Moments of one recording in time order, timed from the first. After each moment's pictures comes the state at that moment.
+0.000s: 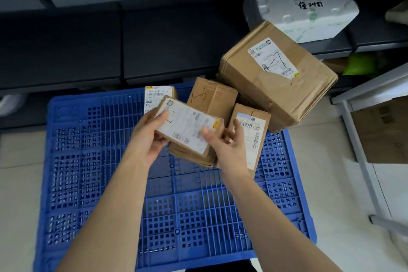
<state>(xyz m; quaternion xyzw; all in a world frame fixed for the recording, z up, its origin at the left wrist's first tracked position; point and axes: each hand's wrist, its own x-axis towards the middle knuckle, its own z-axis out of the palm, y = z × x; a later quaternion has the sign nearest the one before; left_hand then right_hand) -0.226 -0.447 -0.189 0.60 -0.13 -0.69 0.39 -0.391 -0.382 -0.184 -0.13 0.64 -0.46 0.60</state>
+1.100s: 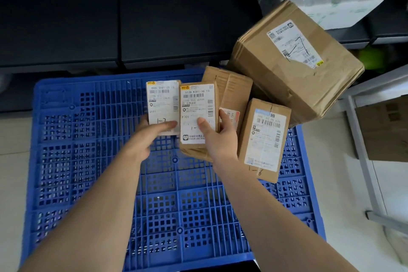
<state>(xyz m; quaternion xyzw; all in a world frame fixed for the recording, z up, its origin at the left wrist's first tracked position) -0.192 -0.457 -0.278 0.70 -0.26 -0.63 0.22 -0.352 -0.410 -0.234 -0.20 0.75 -0.34 0.54</state>
